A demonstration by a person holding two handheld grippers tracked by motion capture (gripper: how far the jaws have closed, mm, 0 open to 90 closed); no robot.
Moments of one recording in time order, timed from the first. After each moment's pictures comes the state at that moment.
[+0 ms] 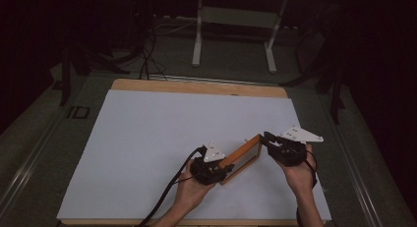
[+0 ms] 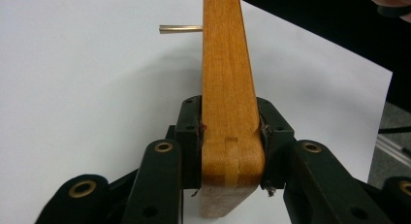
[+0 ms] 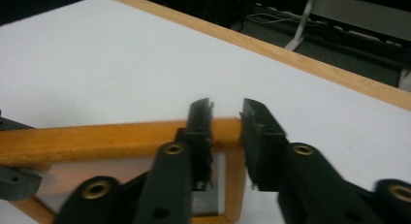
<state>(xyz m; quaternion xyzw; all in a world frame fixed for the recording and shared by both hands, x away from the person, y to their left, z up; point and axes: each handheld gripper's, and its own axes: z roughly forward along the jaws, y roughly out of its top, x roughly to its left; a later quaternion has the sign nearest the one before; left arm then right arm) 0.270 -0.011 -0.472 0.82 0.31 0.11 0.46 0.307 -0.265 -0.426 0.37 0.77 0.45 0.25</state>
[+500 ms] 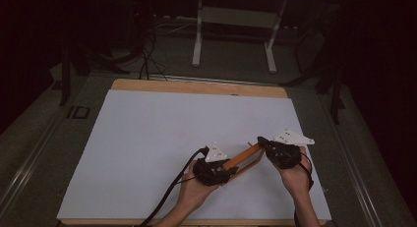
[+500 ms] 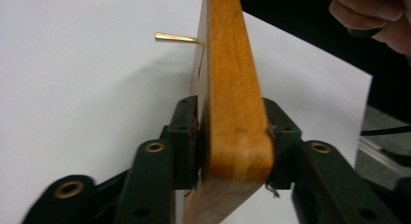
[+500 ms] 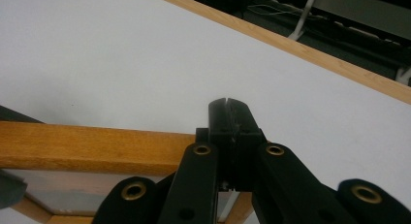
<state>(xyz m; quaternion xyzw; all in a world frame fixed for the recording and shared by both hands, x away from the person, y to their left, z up) 0.272 -0.014 -0.480 0.81 0.31 0.07 0.48 0.307 -0.258 -0.439 0.36 0.79 0.43 0.26</state>
